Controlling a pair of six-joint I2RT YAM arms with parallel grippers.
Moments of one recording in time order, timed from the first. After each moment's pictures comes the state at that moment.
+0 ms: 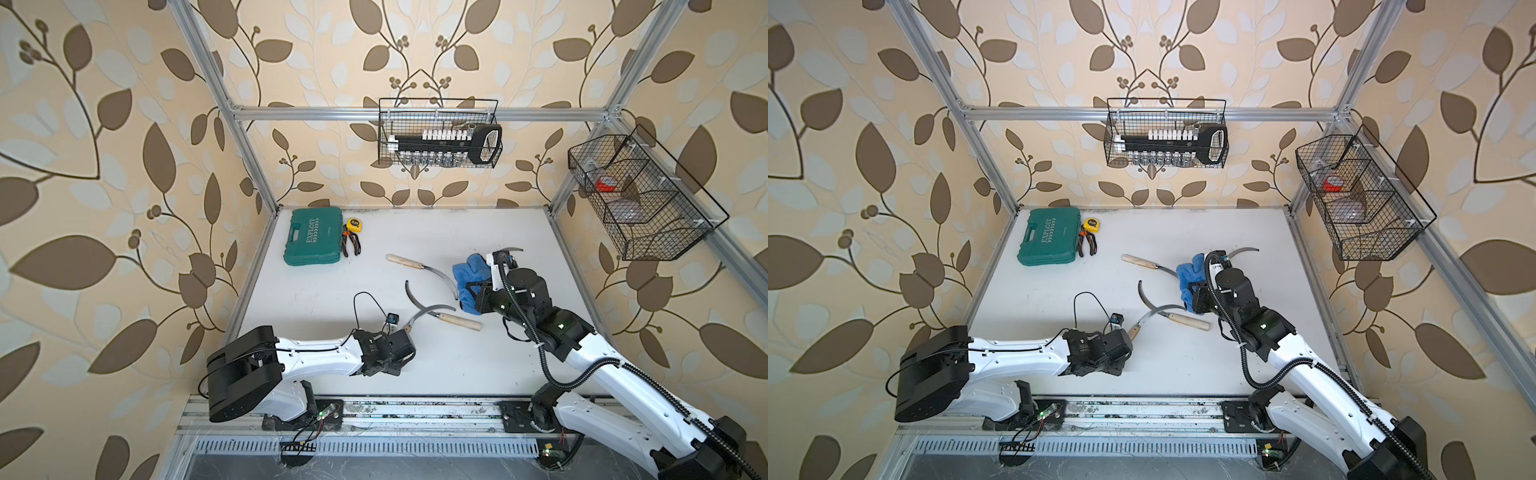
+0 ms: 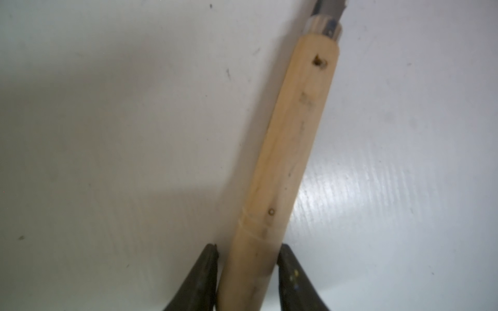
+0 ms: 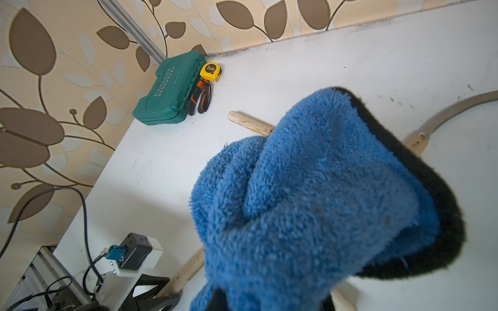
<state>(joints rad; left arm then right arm) -1.11 1.39 0.62 -0.47 -0.21 -0.86 0.55 0.91 0.74 -0.36 0.04 0.49</state>
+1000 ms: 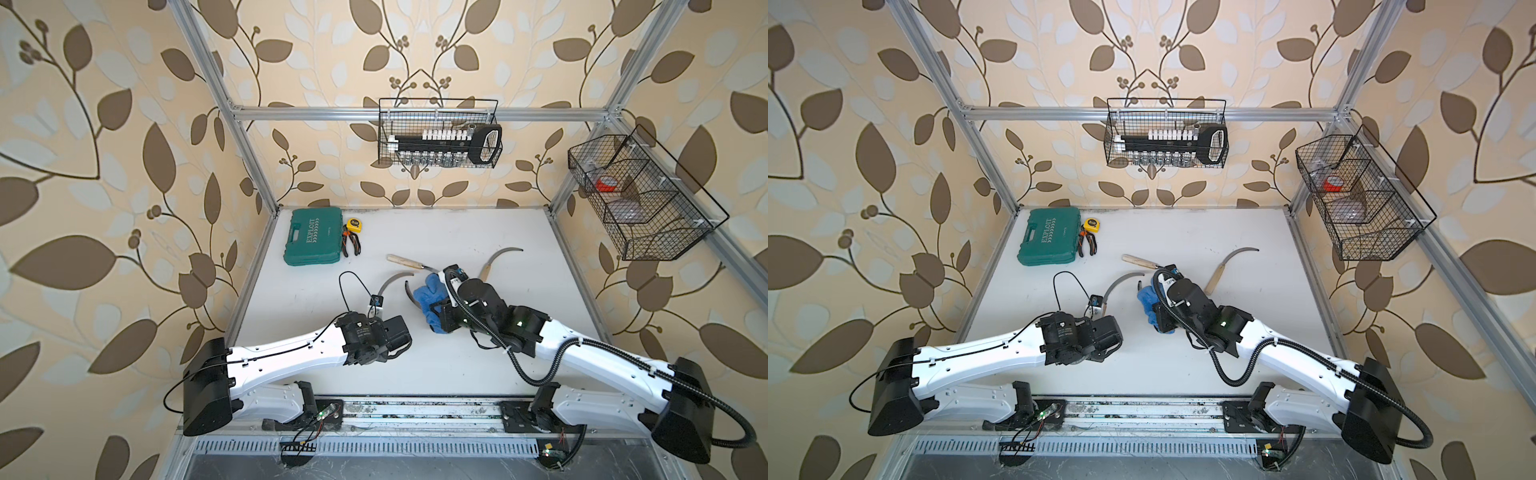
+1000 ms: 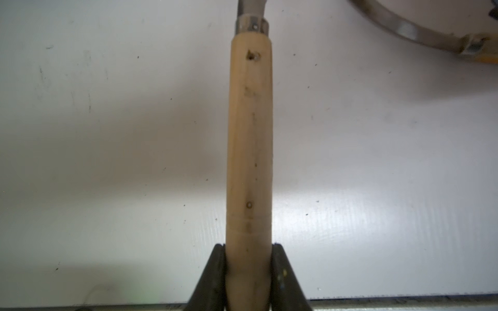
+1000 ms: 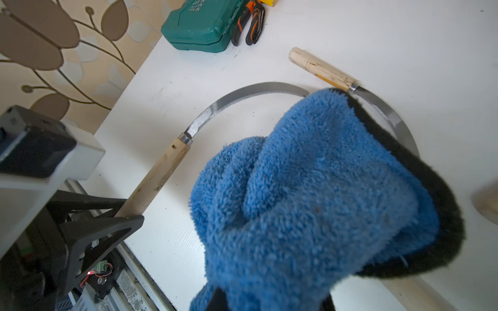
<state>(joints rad) -1.11 1.22 0.89 -1.11 -0.41 -0.98 0.88 1.19 0.84 -0.33 0.10 0.51</state>
